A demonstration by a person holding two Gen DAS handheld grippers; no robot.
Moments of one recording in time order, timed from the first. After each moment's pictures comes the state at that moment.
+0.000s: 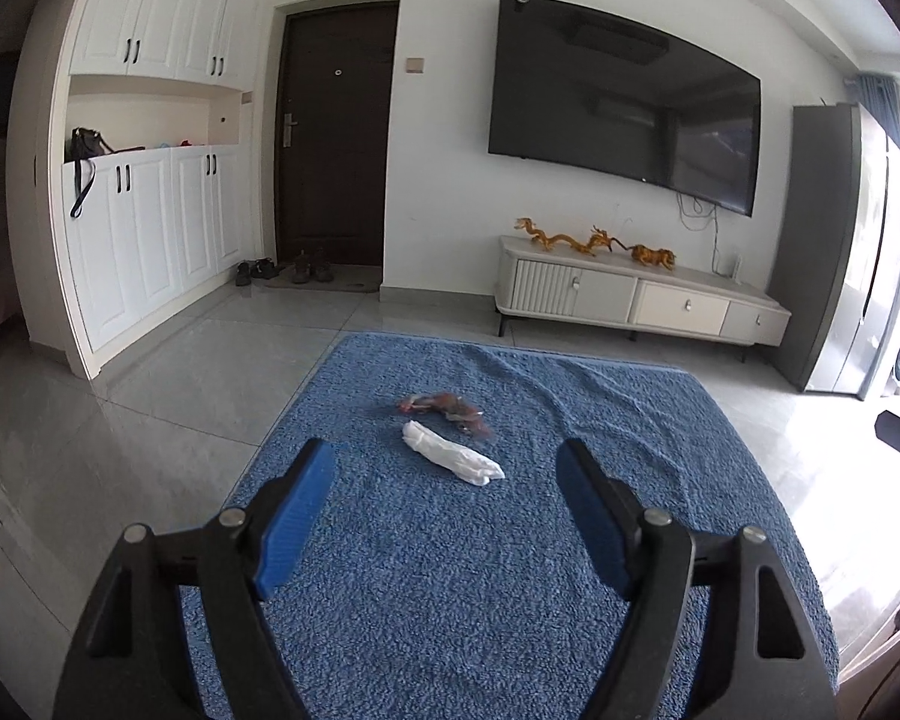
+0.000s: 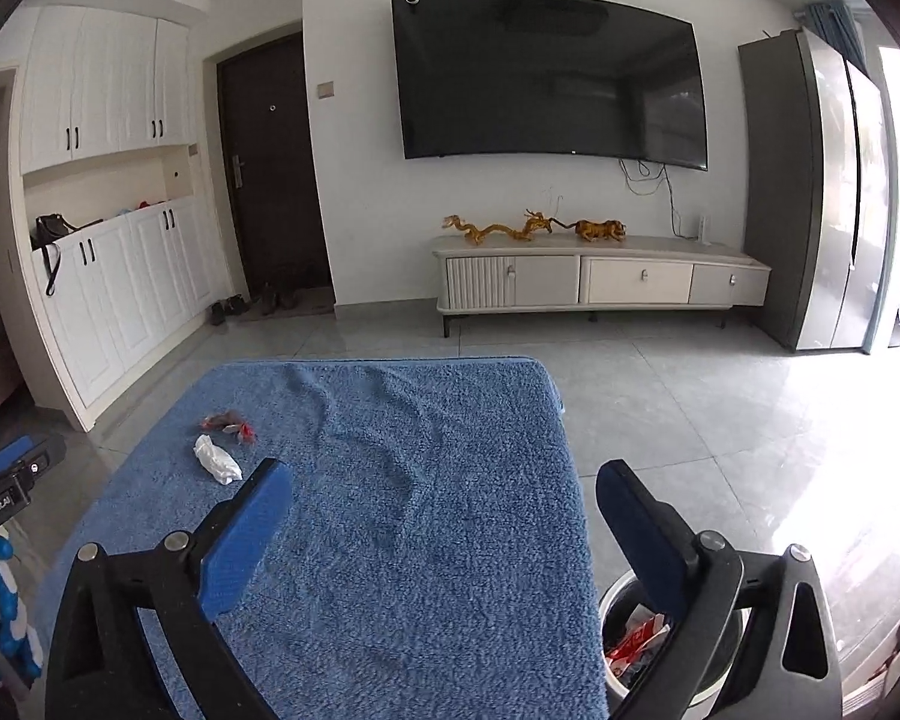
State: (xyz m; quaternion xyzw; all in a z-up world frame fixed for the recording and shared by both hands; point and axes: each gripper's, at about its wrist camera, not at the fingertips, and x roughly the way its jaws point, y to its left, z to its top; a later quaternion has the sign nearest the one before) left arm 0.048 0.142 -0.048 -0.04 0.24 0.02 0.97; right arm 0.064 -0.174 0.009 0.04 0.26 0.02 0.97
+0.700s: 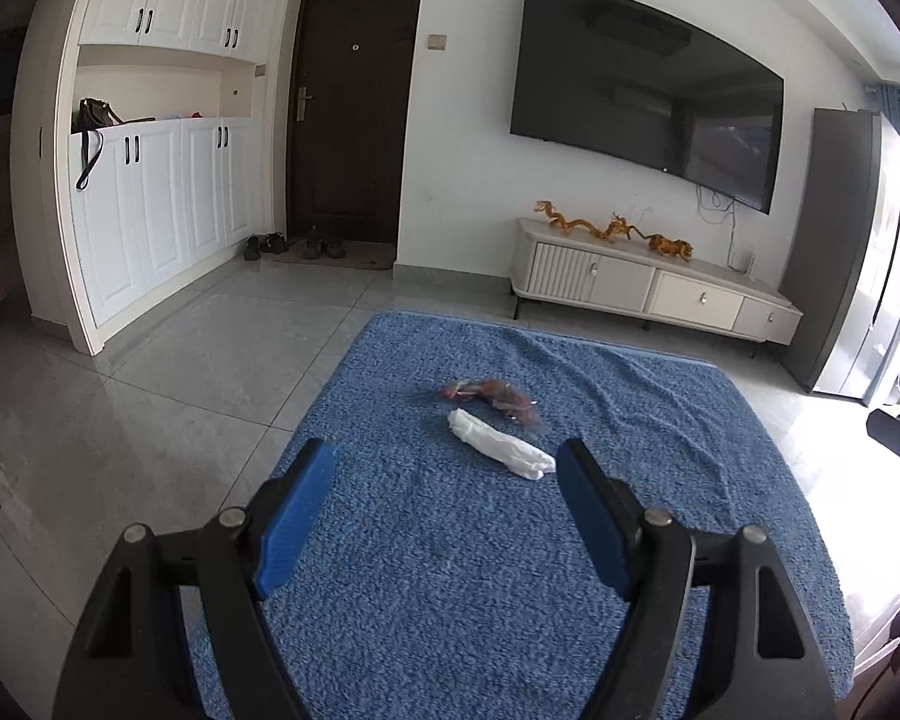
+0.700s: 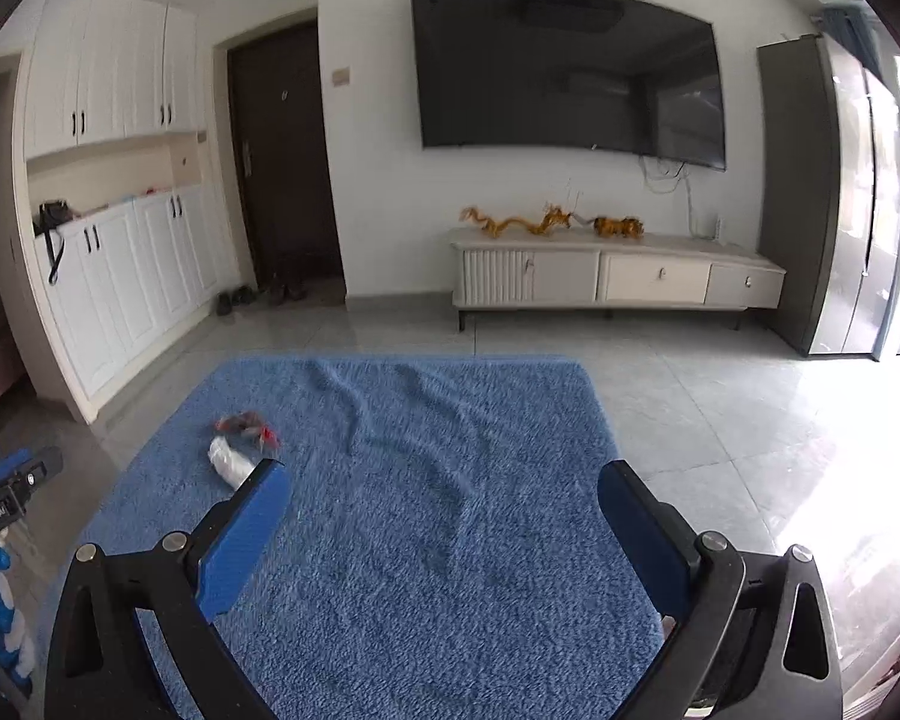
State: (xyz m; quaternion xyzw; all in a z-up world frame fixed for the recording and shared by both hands) left arm 0.073 0.186 -0.065 -0.06 0.27 0.03 0.96; right arm 0.101 -0.118 -0.007 0.02 0.28 0.04 0.96
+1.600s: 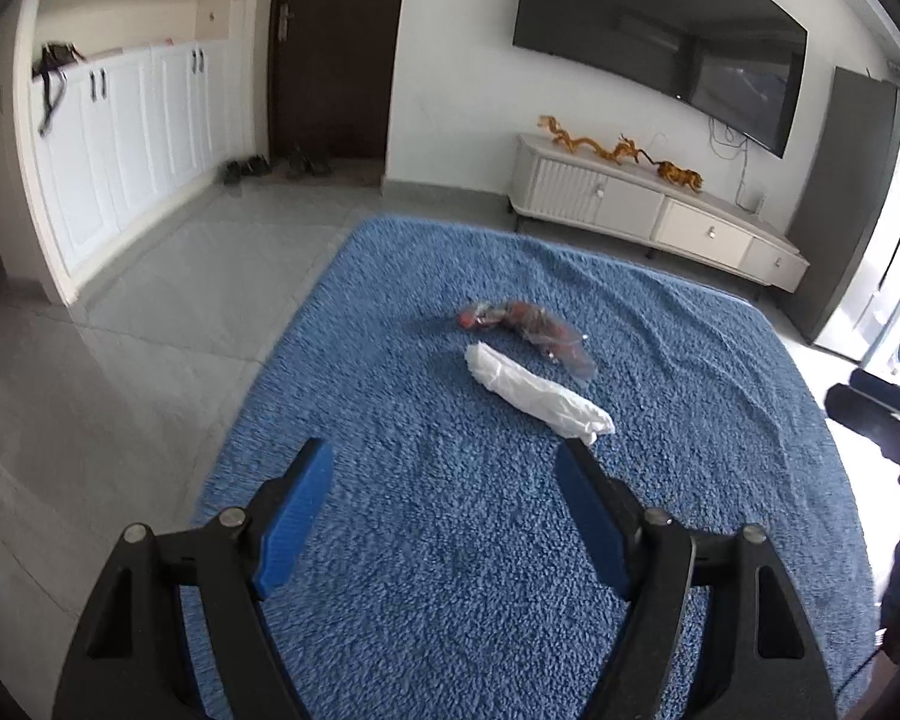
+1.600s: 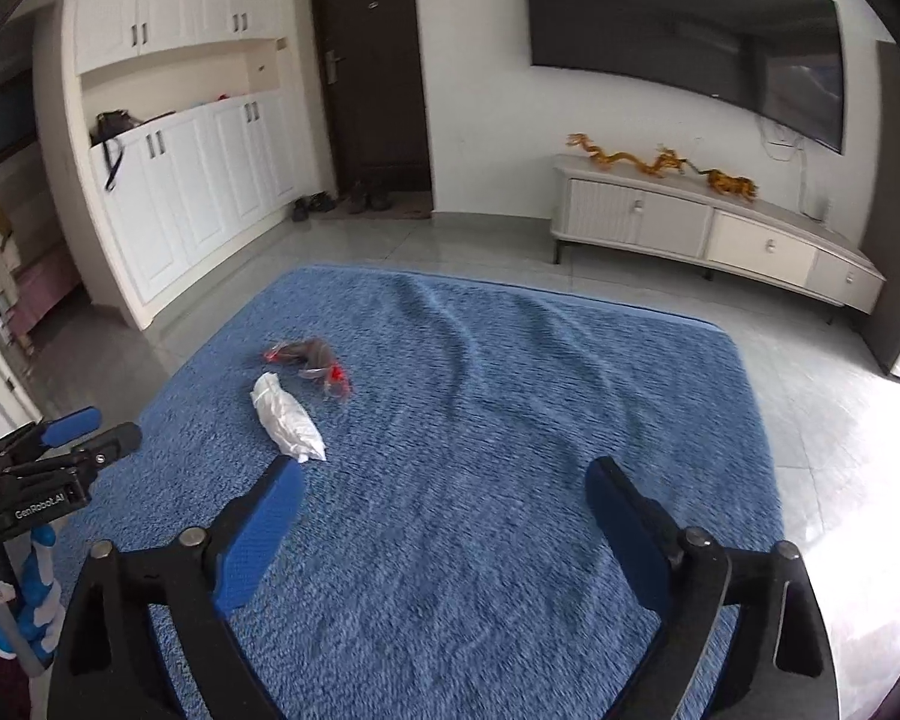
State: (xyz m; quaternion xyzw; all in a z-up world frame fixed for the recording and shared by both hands) left arm 0.161 0.210 -0.133 -0.08 0.38 0.00 0.92; right arm 0.198 -0.046 -0.059 -0.02 0.36 0.16 0.92
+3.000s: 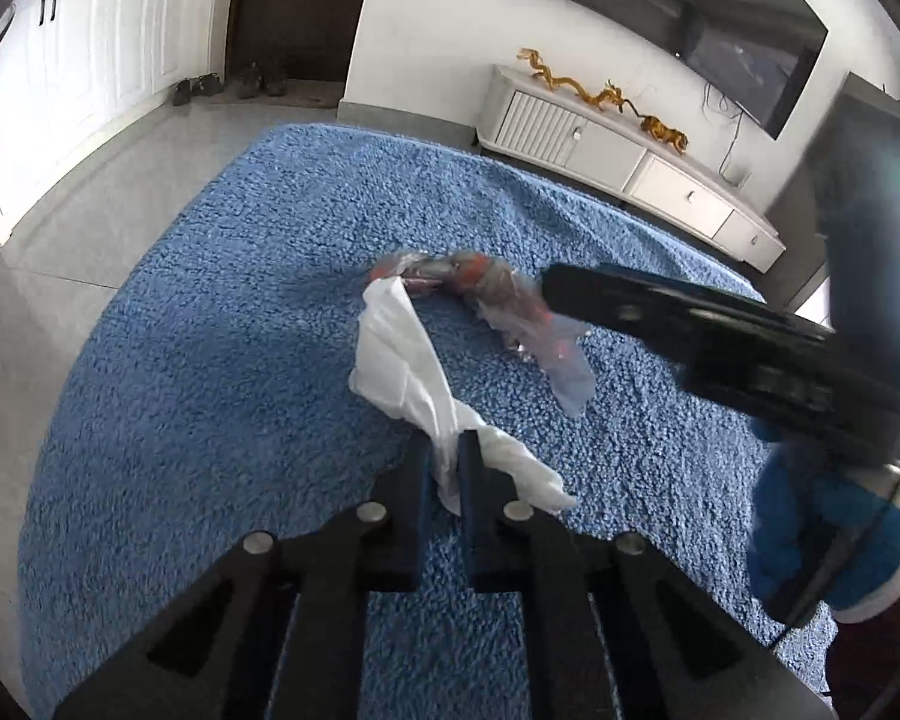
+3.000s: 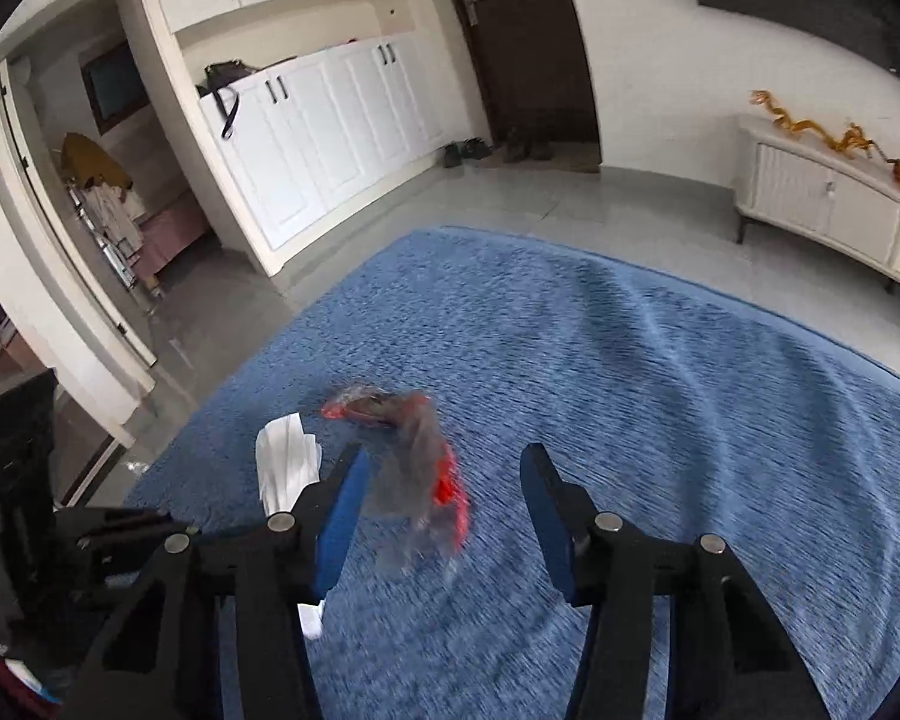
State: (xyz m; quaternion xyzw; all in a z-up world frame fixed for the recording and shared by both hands) left arm 0.252 0.189 -0.189 -0.12 0.44 -0.05 0.89; right arm 0.347 0.044 -0.123 -0.01 0.41 0.35 0.84
